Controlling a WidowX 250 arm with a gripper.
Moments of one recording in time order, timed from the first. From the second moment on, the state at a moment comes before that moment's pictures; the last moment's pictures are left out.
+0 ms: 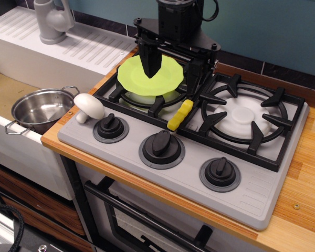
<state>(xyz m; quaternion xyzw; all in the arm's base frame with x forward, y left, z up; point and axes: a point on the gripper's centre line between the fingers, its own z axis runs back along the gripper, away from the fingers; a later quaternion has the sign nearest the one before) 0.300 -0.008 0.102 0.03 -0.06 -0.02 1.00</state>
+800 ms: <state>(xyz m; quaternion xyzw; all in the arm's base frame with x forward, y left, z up) 0.316 -0.013 0.052 0.01 -0.08 -0.01 1.00</state>
